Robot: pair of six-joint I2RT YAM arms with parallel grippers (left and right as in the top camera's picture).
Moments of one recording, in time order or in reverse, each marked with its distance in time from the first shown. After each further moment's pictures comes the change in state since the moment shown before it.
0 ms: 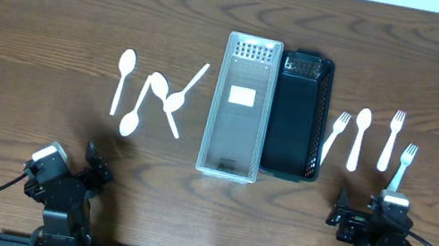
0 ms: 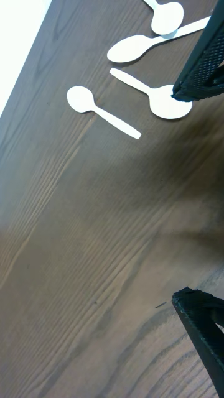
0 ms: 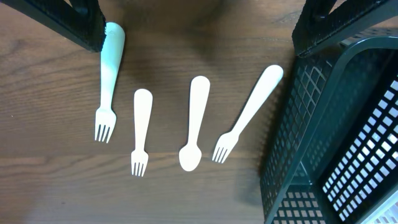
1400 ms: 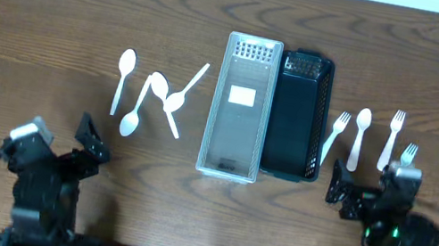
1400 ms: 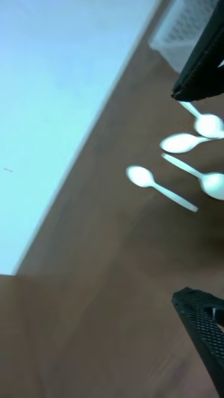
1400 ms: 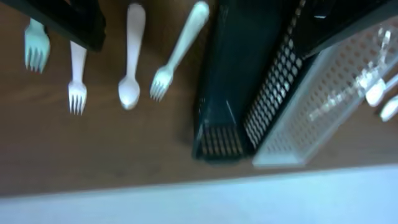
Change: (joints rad) left arm 0.000 0.272 0.350 0.067 0.124 0.000; right arm 0.000 0.394 0.257 0.198 -0.222 0.085
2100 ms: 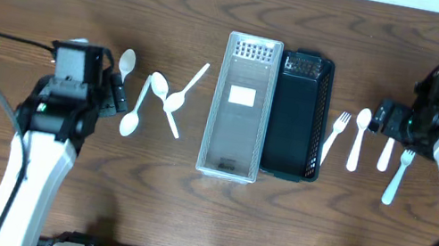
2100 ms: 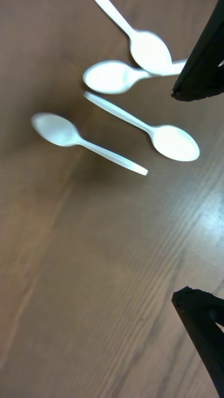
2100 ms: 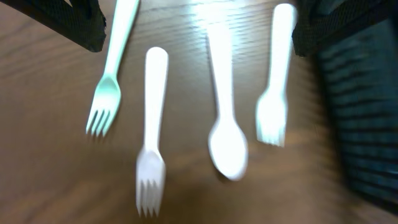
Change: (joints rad) left arm 0.001 0.933 0.486 -0.220 0.004 0.138; right arm -0.244 1.245 0.817 -0.453 0.082 -0.028
